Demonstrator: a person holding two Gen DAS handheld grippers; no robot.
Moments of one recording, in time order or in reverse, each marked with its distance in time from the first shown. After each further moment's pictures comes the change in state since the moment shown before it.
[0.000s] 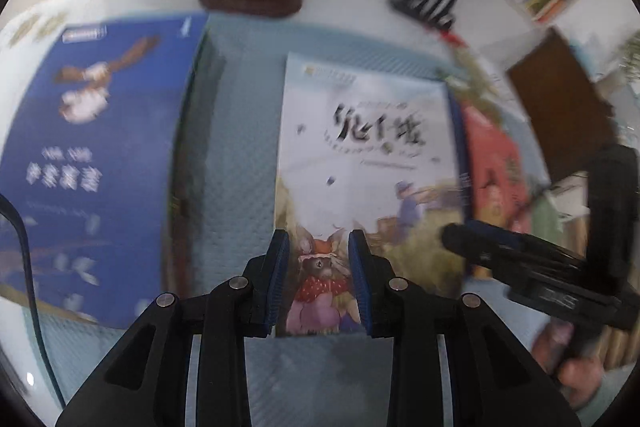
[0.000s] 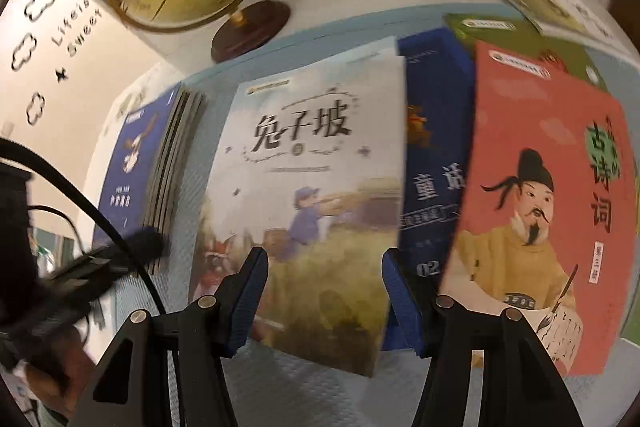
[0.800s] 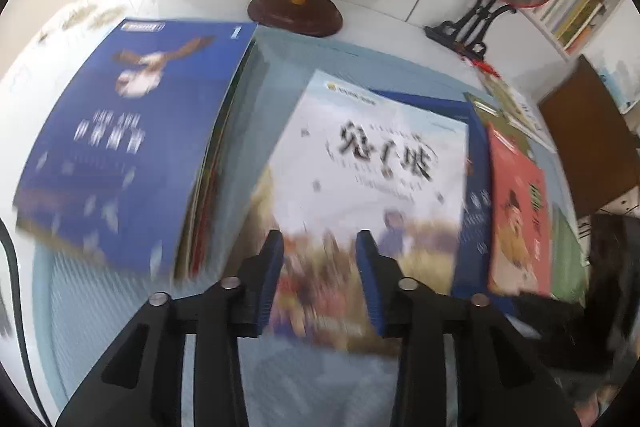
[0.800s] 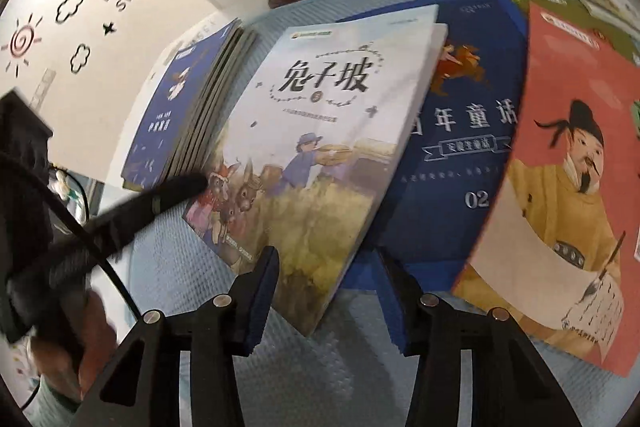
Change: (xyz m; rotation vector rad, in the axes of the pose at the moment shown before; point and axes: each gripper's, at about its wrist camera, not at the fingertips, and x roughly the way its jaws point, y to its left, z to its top) left arm -0.015 -0.015 -0.019 -0.082 -0.115 0.139; right arm 0.000 -0.004 -0.040 -0.125 0.105 0.163
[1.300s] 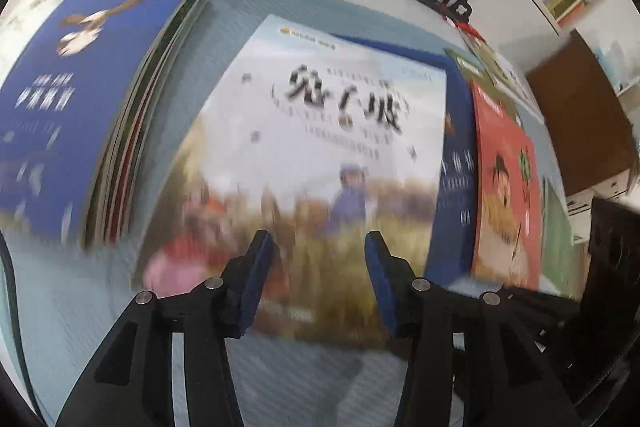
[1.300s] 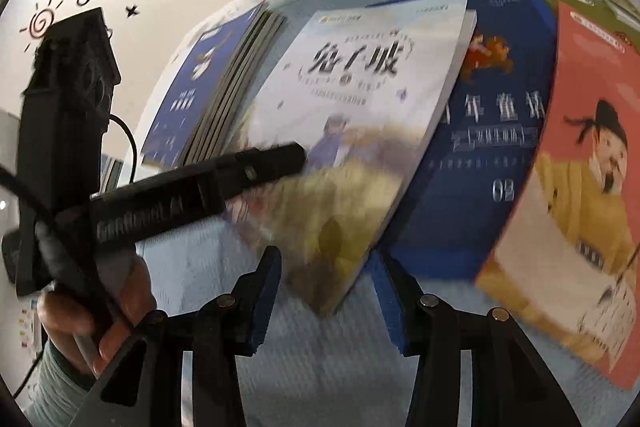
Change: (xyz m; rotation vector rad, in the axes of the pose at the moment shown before) left arm 0.022 -0.027 -0.028 0.003 0.096 -0.078; right arm 0.004 0.010 -0.014 -0.108 0.060 0.051
